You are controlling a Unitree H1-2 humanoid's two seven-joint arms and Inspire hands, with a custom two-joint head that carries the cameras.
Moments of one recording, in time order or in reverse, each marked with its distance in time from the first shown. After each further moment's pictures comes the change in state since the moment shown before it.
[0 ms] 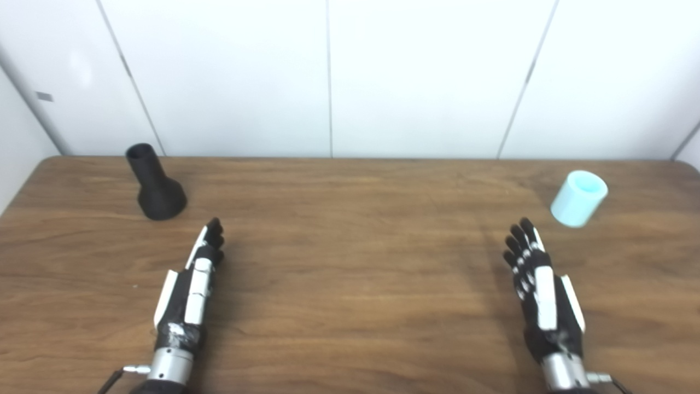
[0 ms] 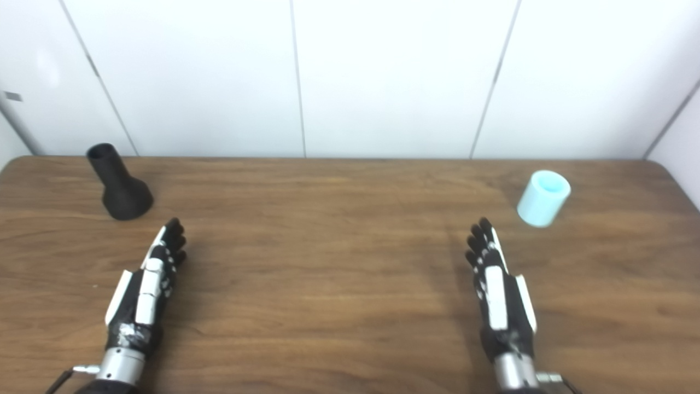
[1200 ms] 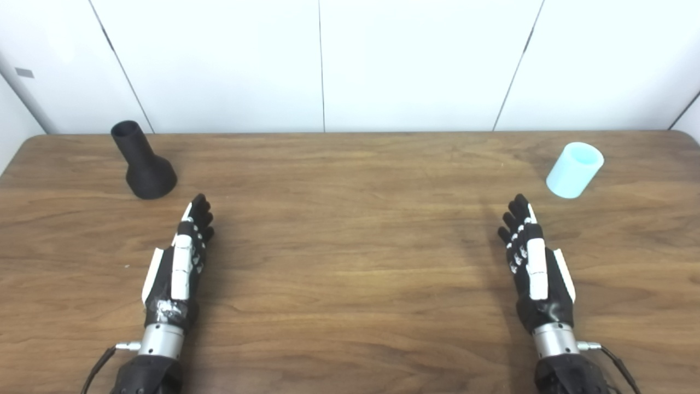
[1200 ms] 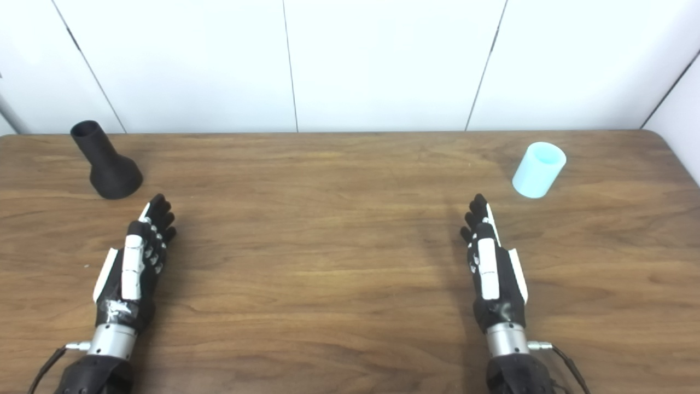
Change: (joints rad) left arm -0.002 0.027 0.017 -0.010 -0.082 0.021 -0.034; right arm 0.005 0.011 -0.002 -0.030 -0.033 0.046 -0.013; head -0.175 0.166
